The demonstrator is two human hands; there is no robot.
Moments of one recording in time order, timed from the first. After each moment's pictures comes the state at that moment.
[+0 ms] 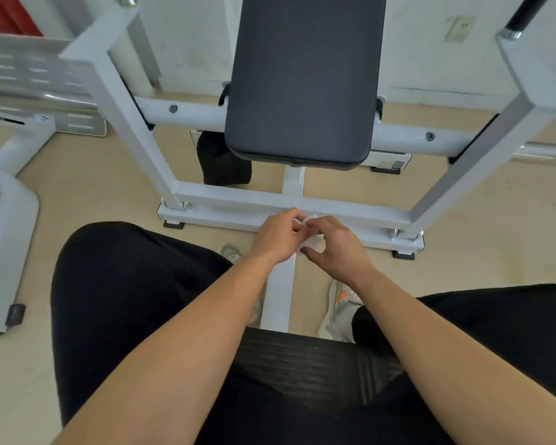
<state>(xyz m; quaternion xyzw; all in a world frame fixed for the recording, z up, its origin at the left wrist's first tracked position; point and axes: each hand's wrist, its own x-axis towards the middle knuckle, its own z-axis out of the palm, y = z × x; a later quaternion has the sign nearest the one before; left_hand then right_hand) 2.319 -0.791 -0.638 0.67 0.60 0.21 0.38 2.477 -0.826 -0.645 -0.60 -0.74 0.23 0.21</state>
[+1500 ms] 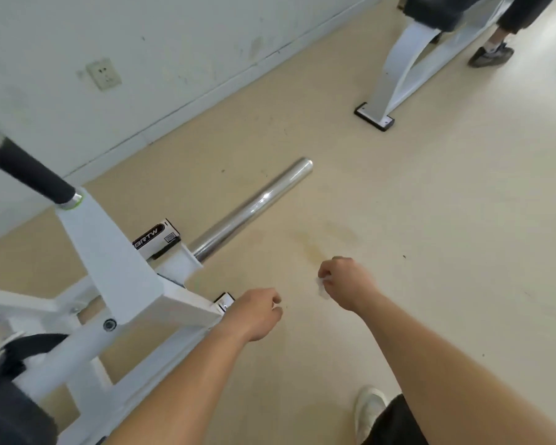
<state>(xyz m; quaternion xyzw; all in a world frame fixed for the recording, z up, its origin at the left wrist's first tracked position) 2.826 -0.699 -0.578 0.86 0.30 -0.27 0.32 2.994 -0.843 -0.577 -0.89 -0.34 0.29 0.06</state>
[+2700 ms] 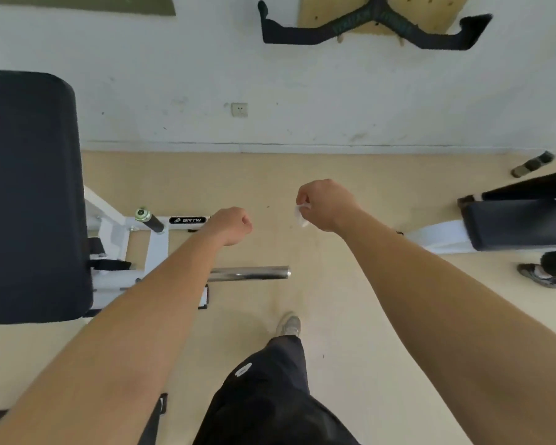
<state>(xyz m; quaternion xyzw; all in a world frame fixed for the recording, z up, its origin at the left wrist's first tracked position) 3.007 -0.551 -0.141 0.70 0.59 -0.09 0.38 3.229 -0.584 -0.060 -0.70 -0.68 0.22 -0.04</state>
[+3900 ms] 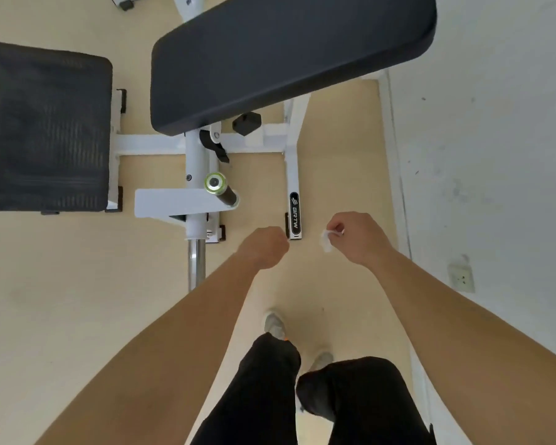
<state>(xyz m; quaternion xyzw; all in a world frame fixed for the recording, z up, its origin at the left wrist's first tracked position) 2.962 -0.352 -0.332 0.08 0.87 0.19 0.45 3.003 -0.145 -0.296 -0.14 -0.91 0.27 -0.26</state>
